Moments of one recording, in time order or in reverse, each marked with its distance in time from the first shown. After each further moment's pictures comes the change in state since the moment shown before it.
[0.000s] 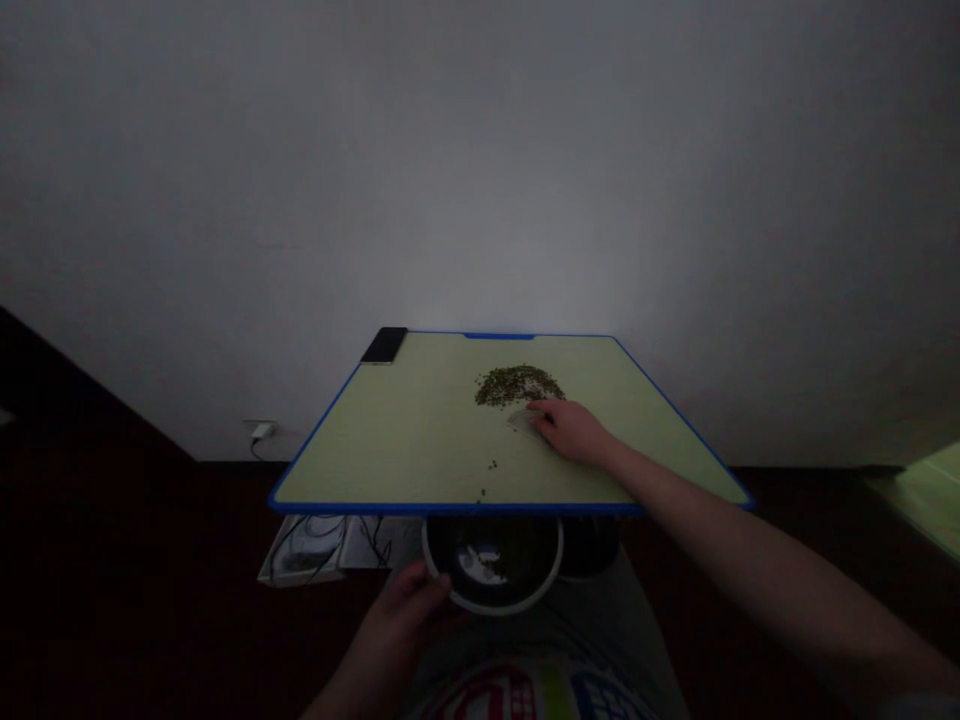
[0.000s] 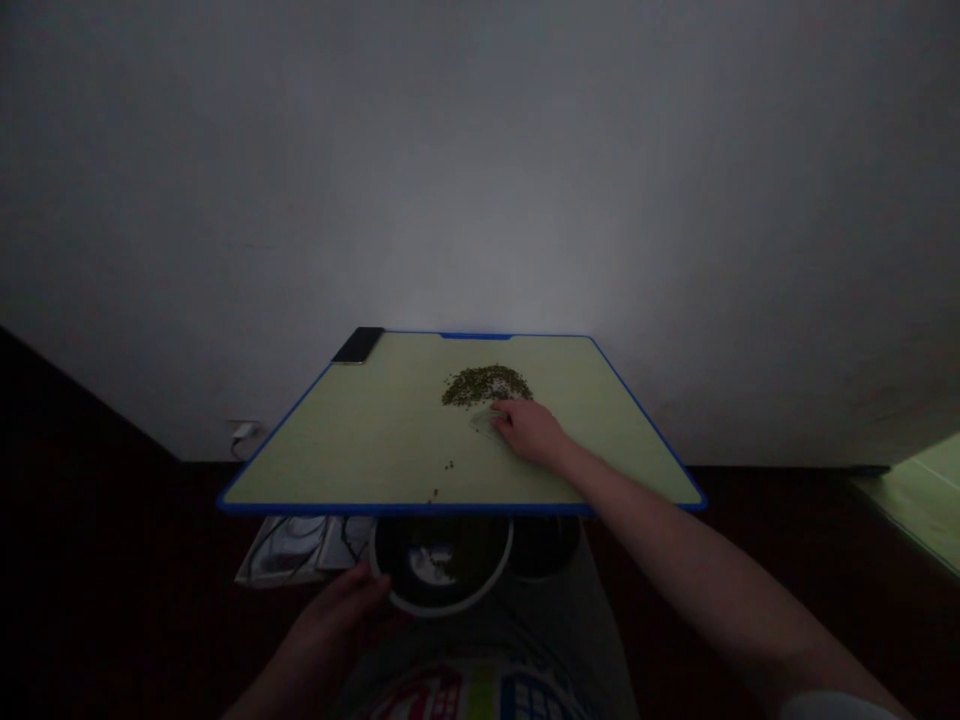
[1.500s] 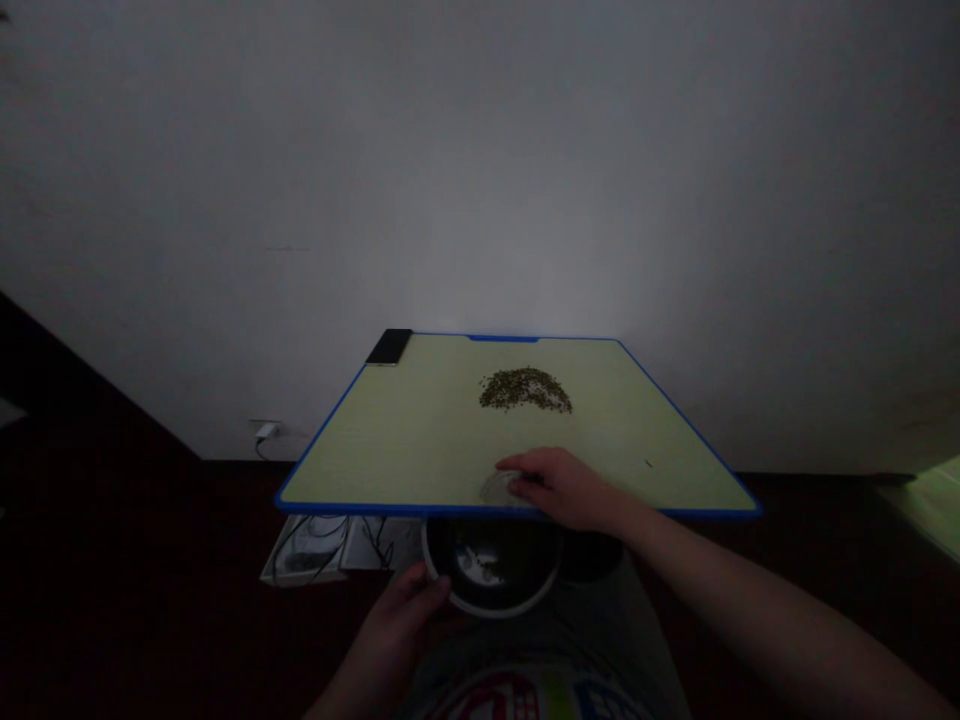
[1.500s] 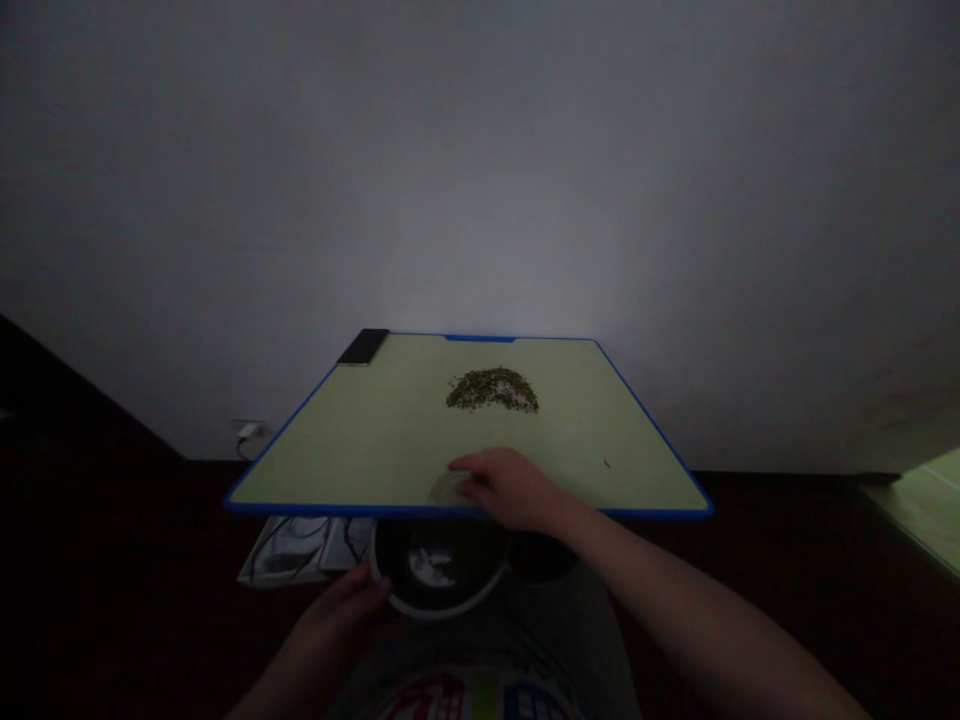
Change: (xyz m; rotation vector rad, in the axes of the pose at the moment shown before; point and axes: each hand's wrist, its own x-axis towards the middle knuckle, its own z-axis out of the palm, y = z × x) left_hand -0.004 0.003 0.006 -0.059 -0.026 0.001; right_hand -0.057 -0.054 -0.005 0.382 -0.120 -0.293
